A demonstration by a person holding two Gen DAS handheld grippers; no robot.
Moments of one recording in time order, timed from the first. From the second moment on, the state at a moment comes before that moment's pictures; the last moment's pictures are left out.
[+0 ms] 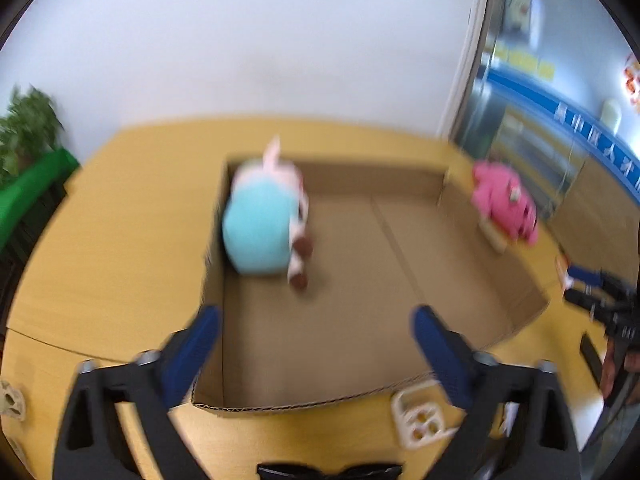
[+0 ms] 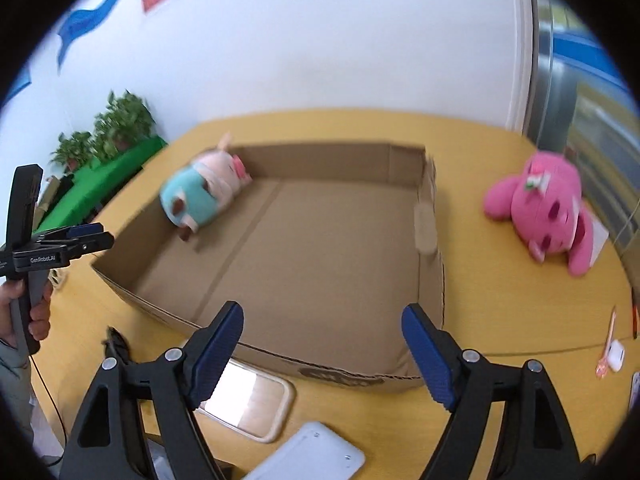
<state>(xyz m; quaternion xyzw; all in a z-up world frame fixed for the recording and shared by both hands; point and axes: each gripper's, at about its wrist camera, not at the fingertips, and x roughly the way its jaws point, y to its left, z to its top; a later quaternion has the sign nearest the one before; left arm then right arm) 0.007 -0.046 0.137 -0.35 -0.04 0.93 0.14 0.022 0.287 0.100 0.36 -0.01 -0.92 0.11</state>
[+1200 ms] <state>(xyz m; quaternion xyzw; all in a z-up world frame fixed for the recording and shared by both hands) 0.179 0.018 0.054 -0.45 -0.11 0.84 0.28 0.189 0.218 -0.016 0.47 0.02 -0.83 0.31</state>
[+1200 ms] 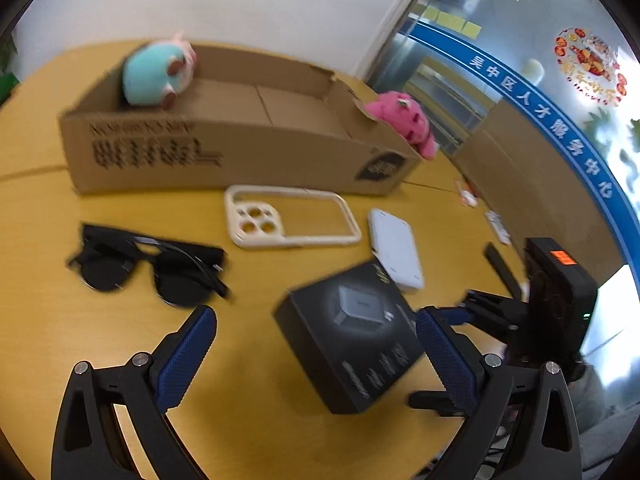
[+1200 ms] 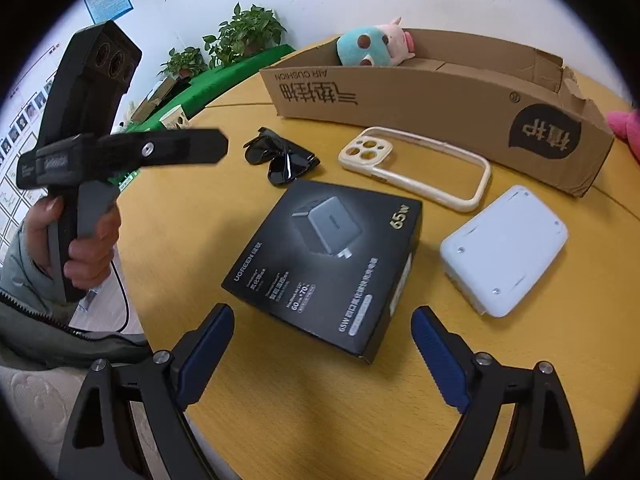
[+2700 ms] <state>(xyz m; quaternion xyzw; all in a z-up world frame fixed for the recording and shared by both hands) 0.175 0.023 0.090 -0.42 -0.11 0.85 0.29 0.189 0.157 0.039 0.37 0.16 -0.89 0.22</state>
